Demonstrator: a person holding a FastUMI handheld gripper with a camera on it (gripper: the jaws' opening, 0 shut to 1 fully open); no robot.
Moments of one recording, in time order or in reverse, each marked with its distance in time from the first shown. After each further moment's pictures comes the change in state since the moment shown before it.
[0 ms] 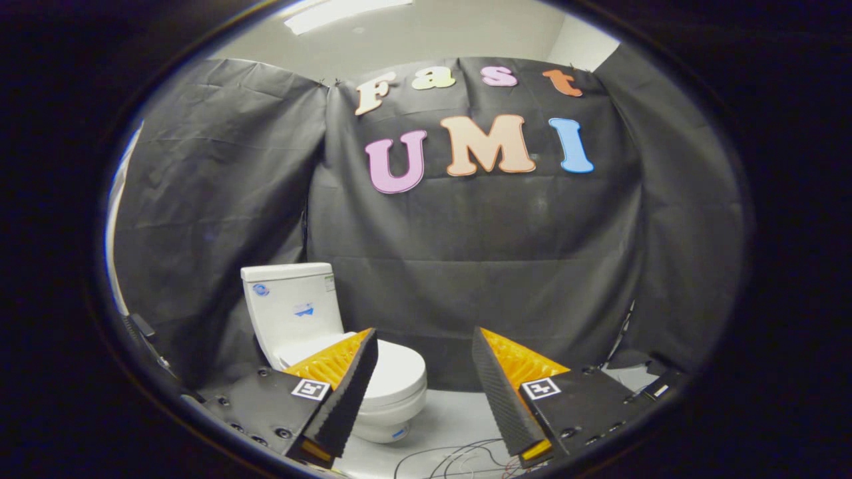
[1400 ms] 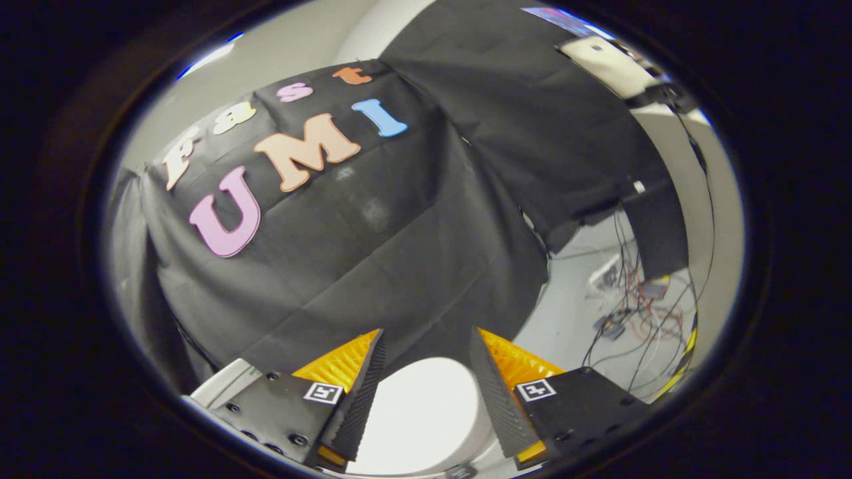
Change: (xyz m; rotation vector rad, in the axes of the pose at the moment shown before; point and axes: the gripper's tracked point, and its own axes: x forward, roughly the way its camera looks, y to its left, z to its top) arm 0.114 0.077 -0.149 0.754 -0.117 -0.709
